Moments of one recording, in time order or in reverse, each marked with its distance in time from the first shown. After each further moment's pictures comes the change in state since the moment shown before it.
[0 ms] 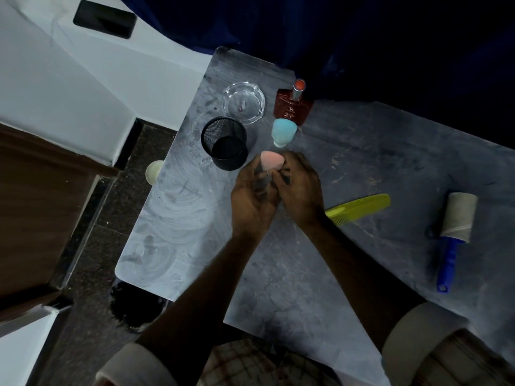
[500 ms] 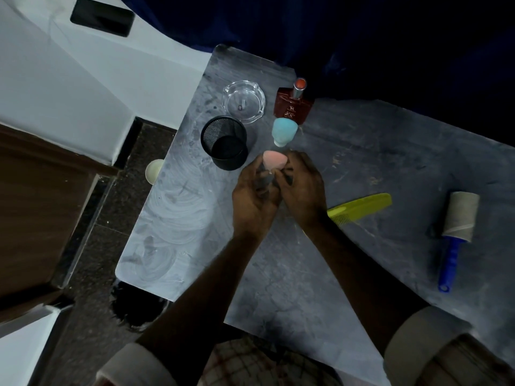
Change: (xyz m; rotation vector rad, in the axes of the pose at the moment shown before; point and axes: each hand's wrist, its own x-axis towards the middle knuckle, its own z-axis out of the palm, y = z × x) left_hand 0.000 0.002 0.000 0.006 -0.025 -0.016; right_hand -0.001 0.003 -0.001 -0.015 0.047 -0.019
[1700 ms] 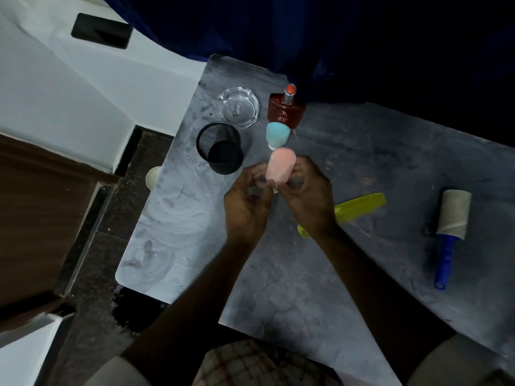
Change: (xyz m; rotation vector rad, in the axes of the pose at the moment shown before) left_hand -0.004 0.009 -0.006 0.051 -0.016 0.117; right_hand -0.011 -0.001 -0.028 0.269 -0.005 0.180
